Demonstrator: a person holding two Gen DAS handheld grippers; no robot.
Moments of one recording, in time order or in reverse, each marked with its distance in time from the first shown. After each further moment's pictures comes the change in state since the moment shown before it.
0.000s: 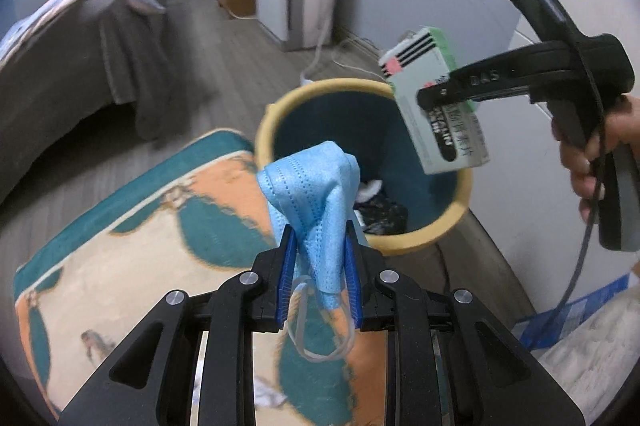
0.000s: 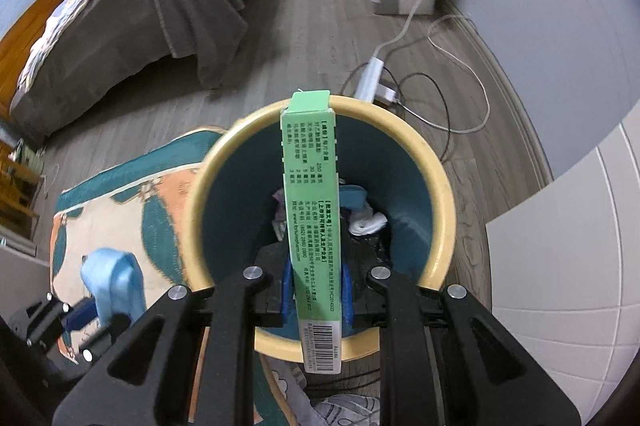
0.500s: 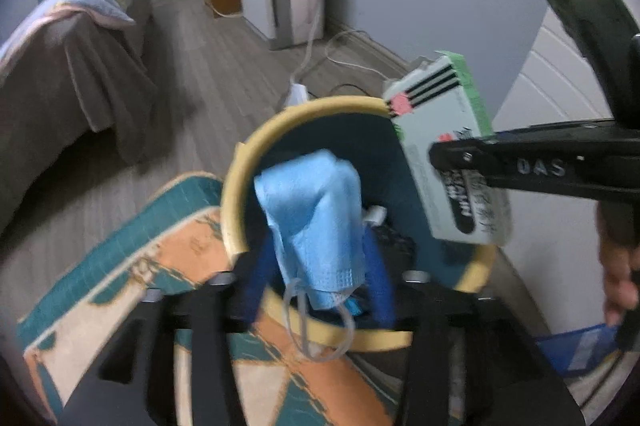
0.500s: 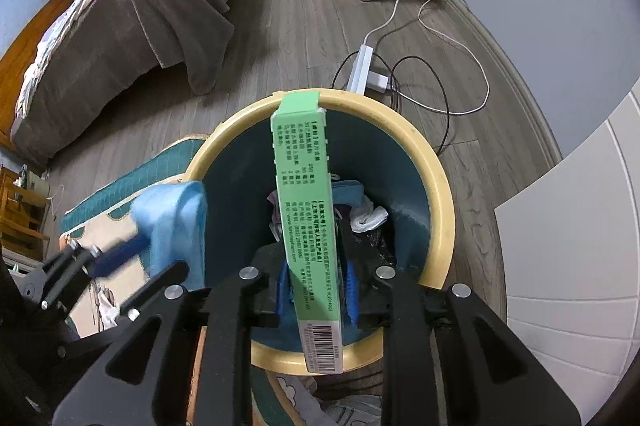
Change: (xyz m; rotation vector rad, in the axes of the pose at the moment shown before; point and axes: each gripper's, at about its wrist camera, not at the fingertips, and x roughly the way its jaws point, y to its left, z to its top) left arm 0.060 -0.015 0.062 0.058 0.030 0.051; right arm 0.015 -0.013 0.007 0.067 0.019 0.029
